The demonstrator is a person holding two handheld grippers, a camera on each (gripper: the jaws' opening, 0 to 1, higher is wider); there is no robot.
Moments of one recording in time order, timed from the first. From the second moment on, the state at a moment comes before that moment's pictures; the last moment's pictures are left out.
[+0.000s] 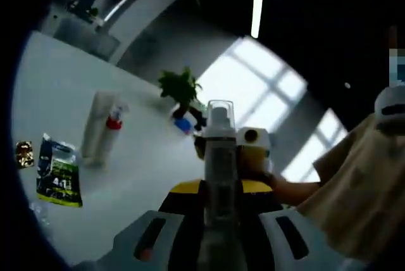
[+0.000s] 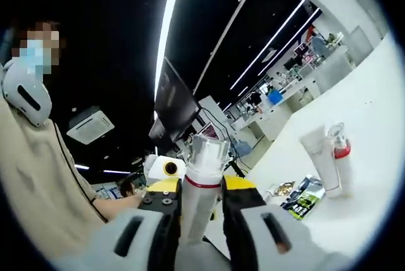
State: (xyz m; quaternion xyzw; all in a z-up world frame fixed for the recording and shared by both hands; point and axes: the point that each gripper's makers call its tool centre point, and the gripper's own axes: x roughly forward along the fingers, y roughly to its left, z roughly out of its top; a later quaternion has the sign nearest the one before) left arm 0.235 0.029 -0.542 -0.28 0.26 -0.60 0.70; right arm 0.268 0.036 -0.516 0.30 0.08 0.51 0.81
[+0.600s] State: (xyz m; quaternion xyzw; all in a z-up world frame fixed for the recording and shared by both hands) left arm 0.249 0.066 -0.547 -0.22 0.24 -0.59 0.74; right arm 0.276 0.074 -0.520 0.26 0.12 0.46 0.84
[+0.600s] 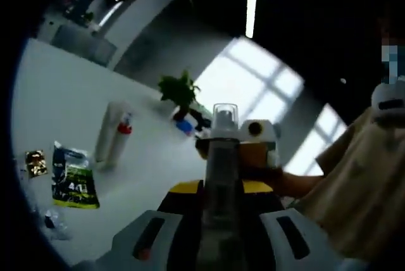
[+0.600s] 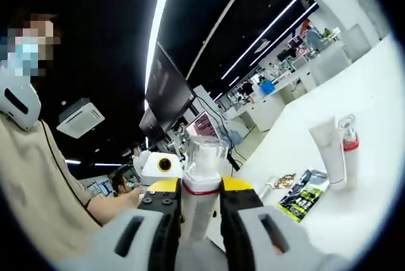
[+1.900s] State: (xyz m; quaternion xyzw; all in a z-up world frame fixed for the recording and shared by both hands) left arm 0.275 0.087 -0.565 0.01 0.20 -0.49 0.85; right arm 0.281 0.108 -0.522 -0.03 0.08 0.46 0.89
